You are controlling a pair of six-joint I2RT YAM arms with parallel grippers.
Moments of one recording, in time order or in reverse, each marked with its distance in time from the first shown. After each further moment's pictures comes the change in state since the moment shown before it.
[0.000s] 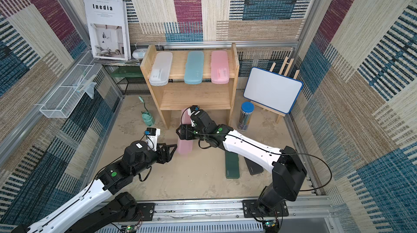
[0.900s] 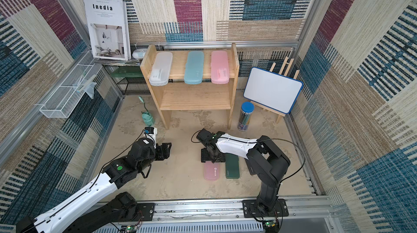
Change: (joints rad) left arm 0.023 0.097 0.010 -0.062 -0.118 -0.018; right arm -0.061 0.223 -0.119 -0.365 0.100 0.094
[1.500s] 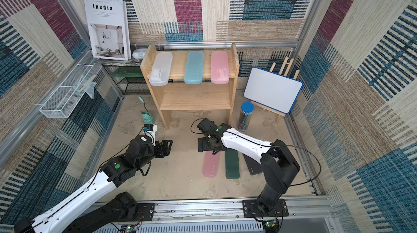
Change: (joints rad) left arm 0.021 -0.003 0.072 -0.003 0.072 -0.002; right arm -0.021 -0.148 0.126 -0.038 0.069 -0.099
